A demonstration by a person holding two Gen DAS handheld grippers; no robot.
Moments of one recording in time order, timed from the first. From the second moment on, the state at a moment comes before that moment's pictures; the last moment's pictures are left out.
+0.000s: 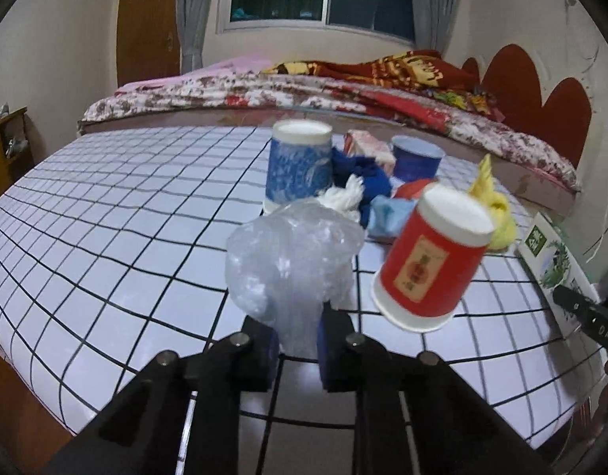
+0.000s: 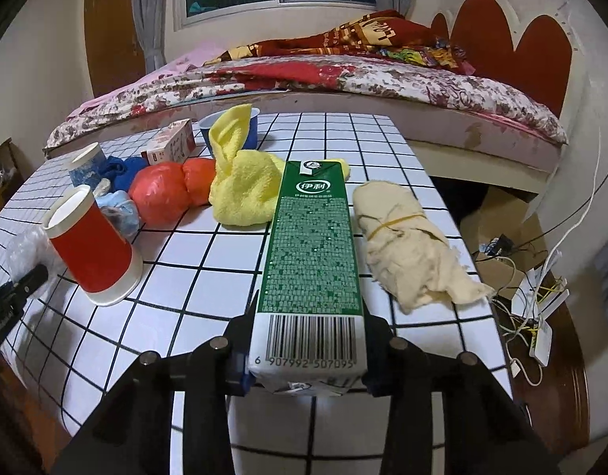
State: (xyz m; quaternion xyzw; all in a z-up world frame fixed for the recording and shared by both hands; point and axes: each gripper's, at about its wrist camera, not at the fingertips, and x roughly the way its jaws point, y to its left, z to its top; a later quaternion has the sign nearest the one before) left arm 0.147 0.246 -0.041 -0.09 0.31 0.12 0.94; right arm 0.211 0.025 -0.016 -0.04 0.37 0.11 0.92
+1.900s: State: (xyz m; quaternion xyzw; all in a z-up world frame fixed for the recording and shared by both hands) left arm 0.086 -0.102 -0.091 0.01 0.42 -0.23 0.88; right arm 0.088 -0.276 -0.090 0.03 0.48 0.04 0.87
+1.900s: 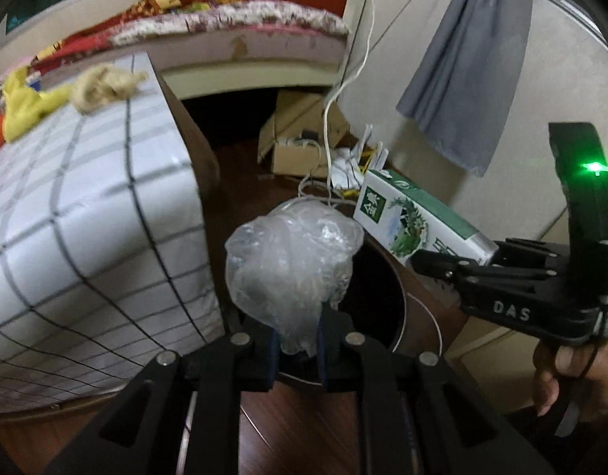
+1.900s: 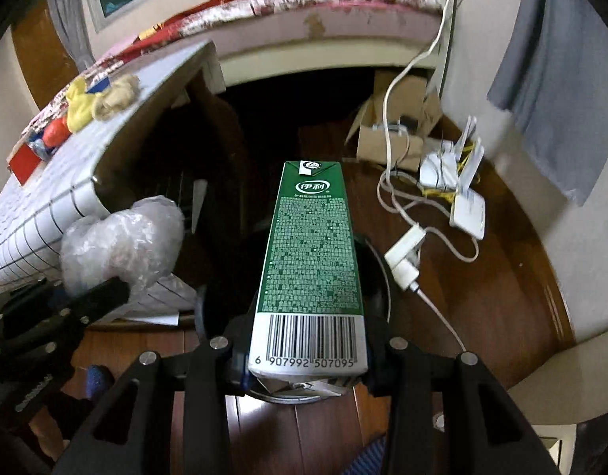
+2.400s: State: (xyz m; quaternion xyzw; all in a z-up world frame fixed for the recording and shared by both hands) left arm 0.085 -0.086 -0.111 0.00 0.45 -0.16 0.88; right arm 0.101 -0.312 -0.111 0.06 0.53 -0.04 0.85
